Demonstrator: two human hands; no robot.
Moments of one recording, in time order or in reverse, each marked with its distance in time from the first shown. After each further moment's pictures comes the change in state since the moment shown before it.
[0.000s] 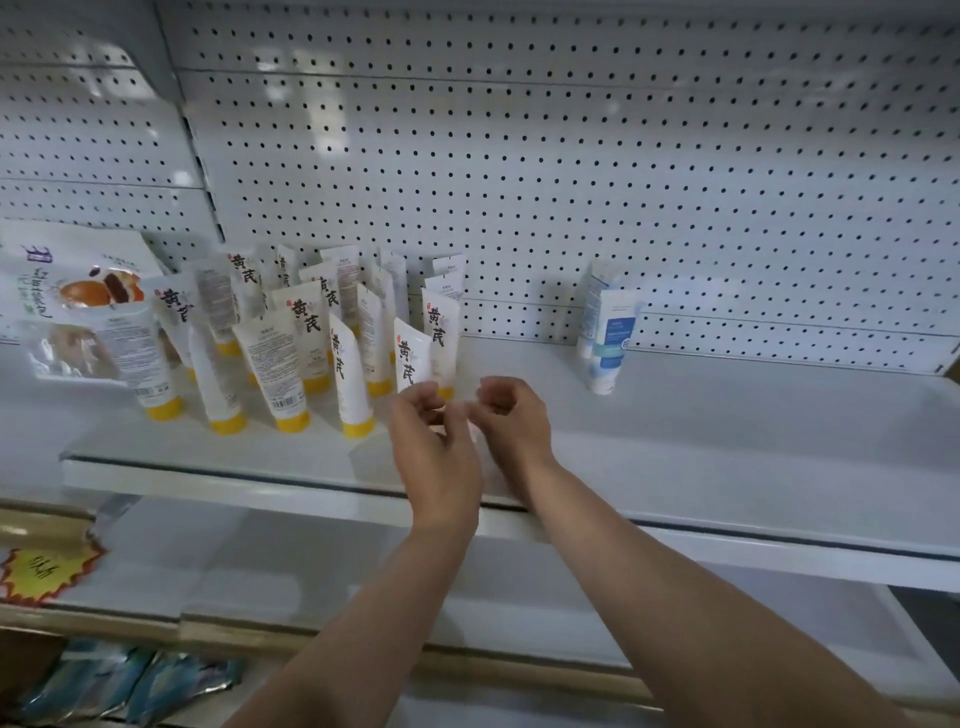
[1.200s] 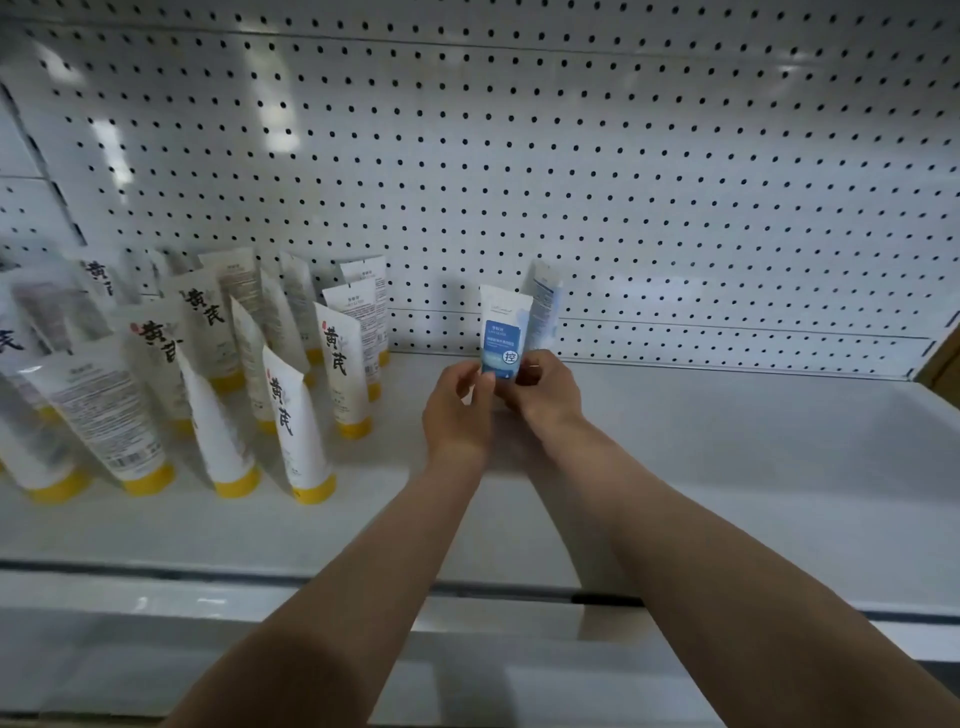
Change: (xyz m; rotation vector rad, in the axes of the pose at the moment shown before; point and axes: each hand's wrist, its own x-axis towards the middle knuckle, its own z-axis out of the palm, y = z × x) left_hand 0.054 -0.056 0.157 0.225 -0.322 -0.112; right_hand 0.145 0.027 -0.099 -0.327 0.057 -0.017
